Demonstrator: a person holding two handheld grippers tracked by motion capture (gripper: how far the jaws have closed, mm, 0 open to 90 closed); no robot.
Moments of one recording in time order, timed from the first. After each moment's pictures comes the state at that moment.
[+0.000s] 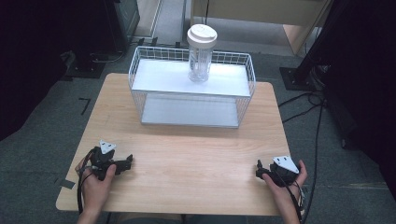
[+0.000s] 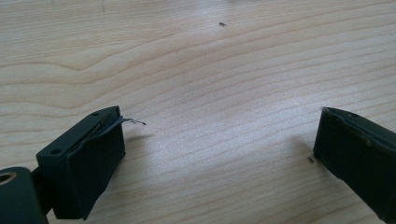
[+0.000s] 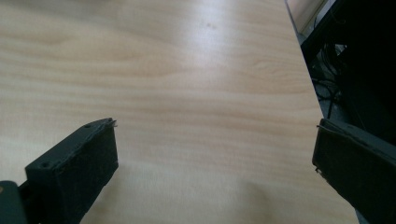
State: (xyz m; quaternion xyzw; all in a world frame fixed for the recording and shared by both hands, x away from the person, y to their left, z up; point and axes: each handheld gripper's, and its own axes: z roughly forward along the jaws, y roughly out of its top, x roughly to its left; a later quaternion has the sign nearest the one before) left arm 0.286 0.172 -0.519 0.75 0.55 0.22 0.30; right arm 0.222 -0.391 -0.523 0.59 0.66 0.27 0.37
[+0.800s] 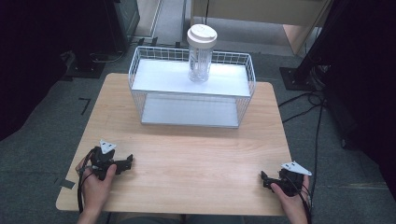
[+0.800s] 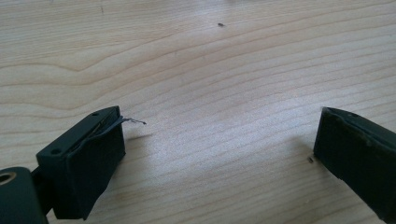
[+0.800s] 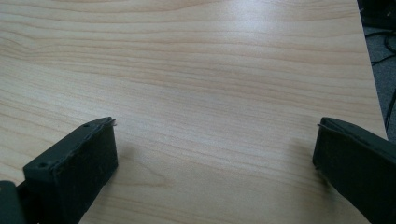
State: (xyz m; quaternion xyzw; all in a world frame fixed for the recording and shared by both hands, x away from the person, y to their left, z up) left arm 0.287 0.171 -0.519 0.75 0.55 0.22 0.29; right arm 0.204 -0.418 -0.526 0.62 0.69 0.29 0.25
